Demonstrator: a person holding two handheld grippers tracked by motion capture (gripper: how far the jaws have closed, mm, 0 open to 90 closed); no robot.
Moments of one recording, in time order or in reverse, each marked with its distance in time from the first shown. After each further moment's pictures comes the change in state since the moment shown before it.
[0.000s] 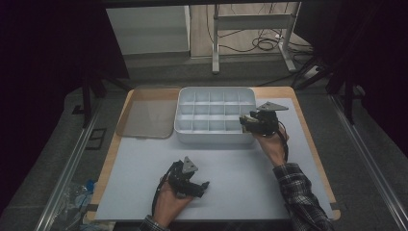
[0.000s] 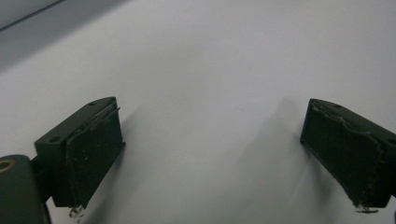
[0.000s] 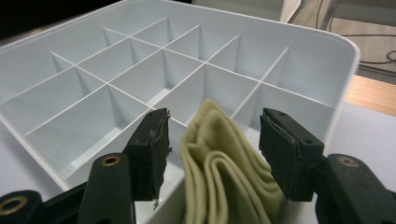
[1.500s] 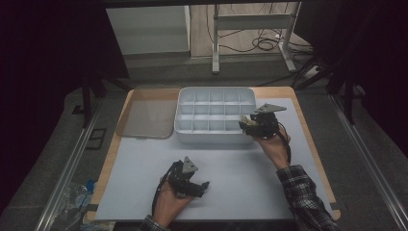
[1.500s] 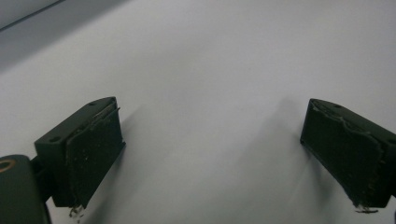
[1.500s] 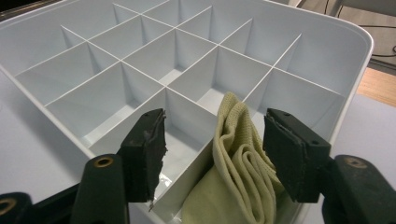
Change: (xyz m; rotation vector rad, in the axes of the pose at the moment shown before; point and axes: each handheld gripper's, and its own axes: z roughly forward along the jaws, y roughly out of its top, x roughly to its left) left arm 0.000 0.000 0.000 0.001 0.000 0.000; right arm 0.008 0.002 -0.011 0.068 0.012 -0.044
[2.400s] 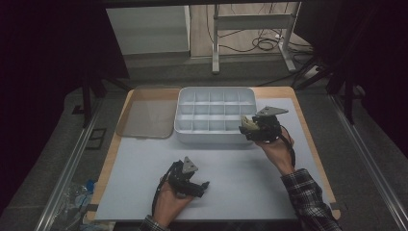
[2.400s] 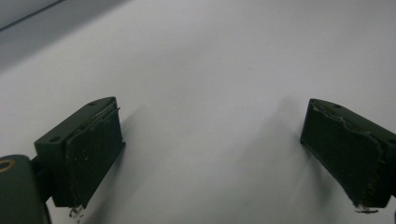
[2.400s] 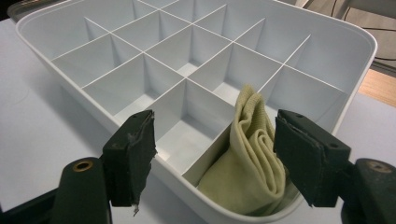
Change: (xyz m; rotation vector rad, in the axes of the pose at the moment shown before) left arm 0.000 0.000 0.000 -0.002 -0.001 -0.002; right arm 0.012 0.001 -0.020 0.022 0.013 -0.044
